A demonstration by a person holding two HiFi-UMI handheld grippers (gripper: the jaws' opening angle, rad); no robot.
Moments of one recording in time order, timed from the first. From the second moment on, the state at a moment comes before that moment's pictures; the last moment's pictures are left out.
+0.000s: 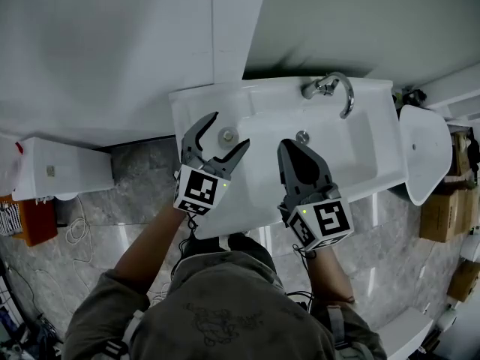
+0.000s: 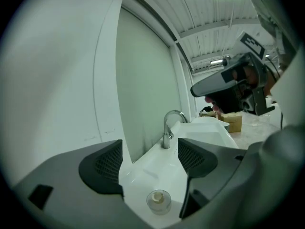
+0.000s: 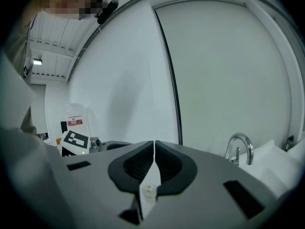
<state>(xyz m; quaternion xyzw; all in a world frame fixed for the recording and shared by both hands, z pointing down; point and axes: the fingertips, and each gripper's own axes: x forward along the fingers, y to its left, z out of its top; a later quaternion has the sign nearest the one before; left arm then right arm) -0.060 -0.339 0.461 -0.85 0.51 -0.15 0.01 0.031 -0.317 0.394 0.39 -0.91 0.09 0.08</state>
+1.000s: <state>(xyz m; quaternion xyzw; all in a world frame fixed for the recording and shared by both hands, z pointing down) -0.047 -0.386 0.649 -0.85 0.46 -0.23 -0.10 0.024 -0.362 0.527 0.41 -0.89 0.17 0.13</state>
